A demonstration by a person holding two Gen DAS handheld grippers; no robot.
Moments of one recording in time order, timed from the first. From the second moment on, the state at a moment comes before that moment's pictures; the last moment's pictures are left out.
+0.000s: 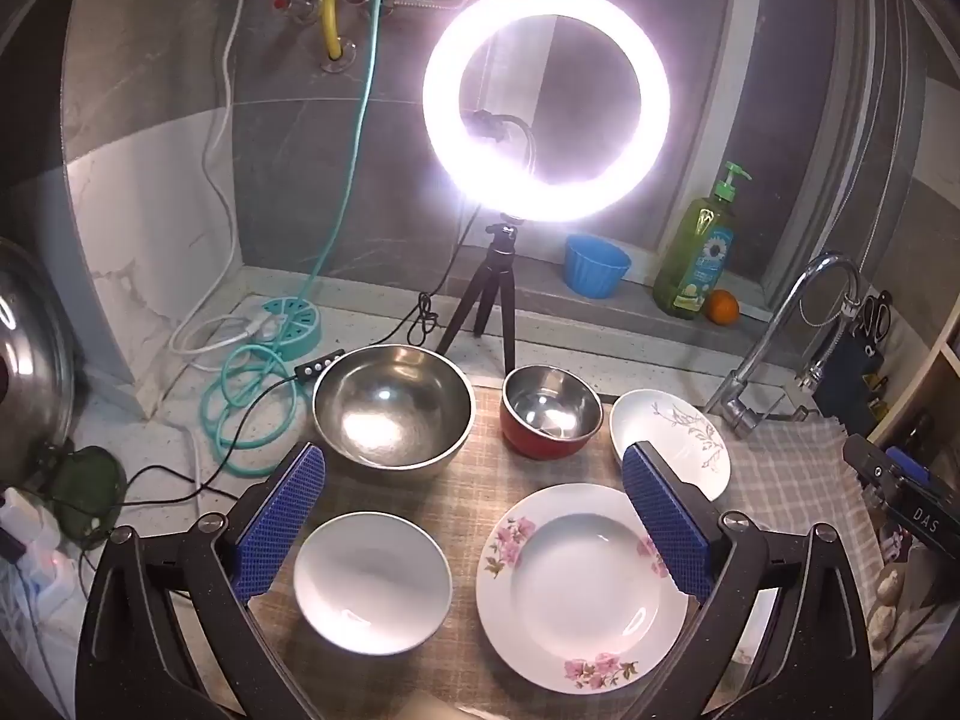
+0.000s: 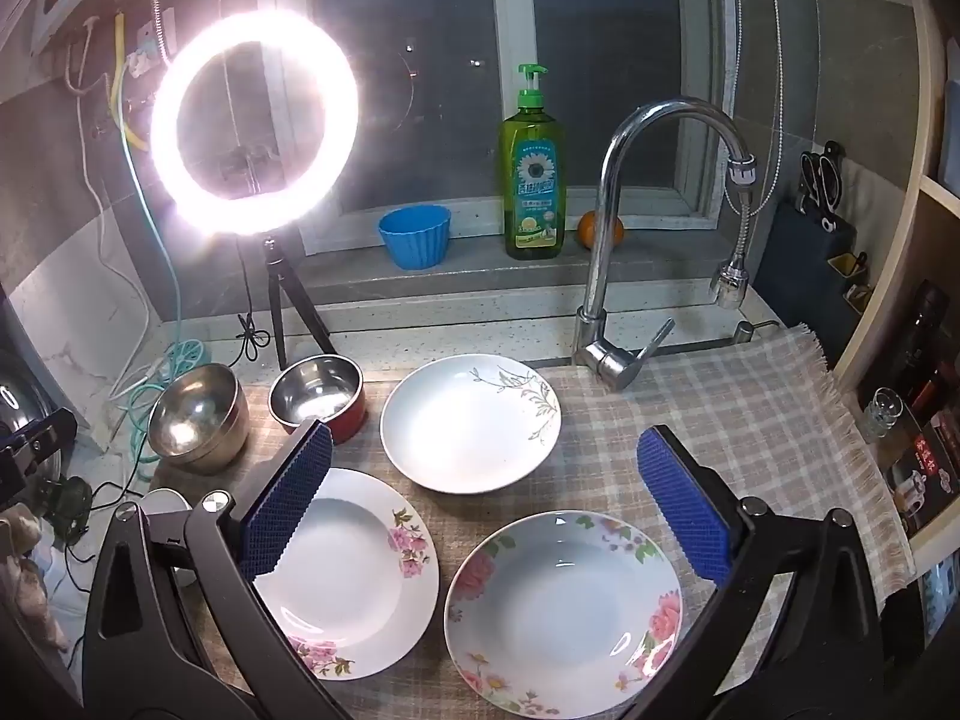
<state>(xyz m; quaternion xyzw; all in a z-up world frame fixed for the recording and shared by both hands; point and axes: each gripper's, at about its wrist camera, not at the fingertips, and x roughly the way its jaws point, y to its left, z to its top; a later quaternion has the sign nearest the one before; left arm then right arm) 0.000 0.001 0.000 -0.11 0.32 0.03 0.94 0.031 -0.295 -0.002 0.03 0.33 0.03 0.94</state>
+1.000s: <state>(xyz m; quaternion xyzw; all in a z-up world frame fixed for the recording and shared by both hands) 0.001 -0.004 -0.002 -0.11 0.33 0.03 0.94 0.035 -0.294 -0.006 0.02 0.32 0.03 0.95</state>
